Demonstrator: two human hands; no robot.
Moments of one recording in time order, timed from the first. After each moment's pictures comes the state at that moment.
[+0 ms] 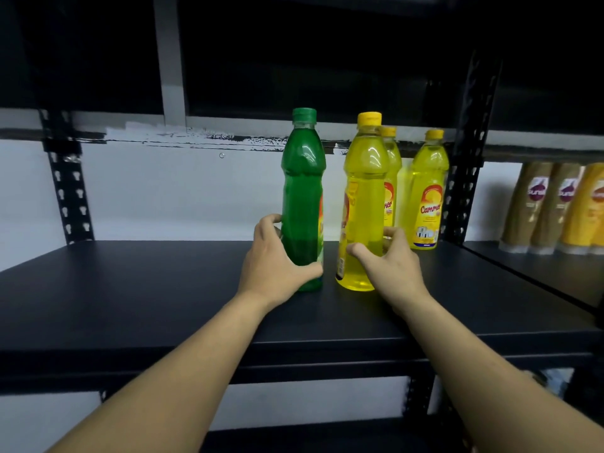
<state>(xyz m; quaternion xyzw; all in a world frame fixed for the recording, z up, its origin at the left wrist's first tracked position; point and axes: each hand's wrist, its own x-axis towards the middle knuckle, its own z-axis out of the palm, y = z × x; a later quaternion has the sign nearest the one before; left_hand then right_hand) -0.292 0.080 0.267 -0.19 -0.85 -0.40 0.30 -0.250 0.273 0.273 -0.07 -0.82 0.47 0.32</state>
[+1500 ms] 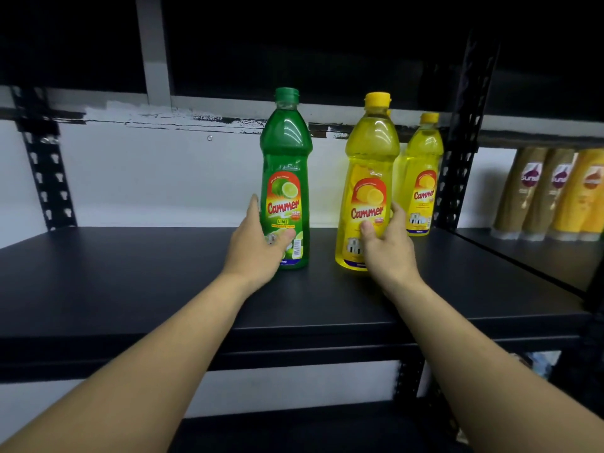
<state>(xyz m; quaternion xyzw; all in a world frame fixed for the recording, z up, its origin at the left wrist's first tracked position) -0.306 0.073 0.264 -0.19 -0.80 -0.53 0.21 -0.263 0.279 0.266 -0.07 -0.80 0.48 0.37</state>
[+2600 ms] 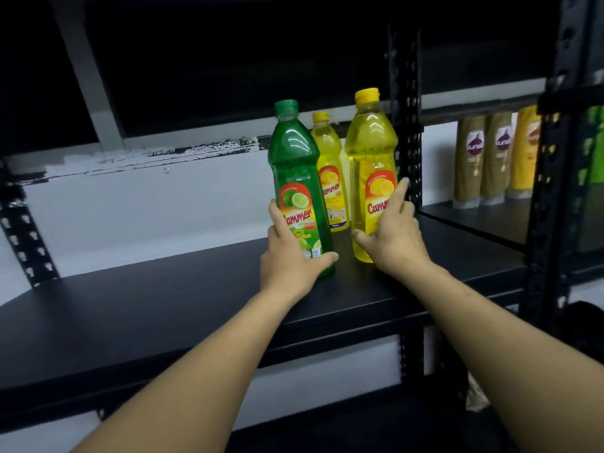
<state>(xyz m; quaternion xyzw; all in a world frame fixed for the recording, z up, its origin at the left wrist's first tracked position) -0.262 0.186 0.266 -0.18 -0.88 -0.35 0.25 -0.224 0.355 0.275 -0.15 -0.87 0.32 0.36</state>
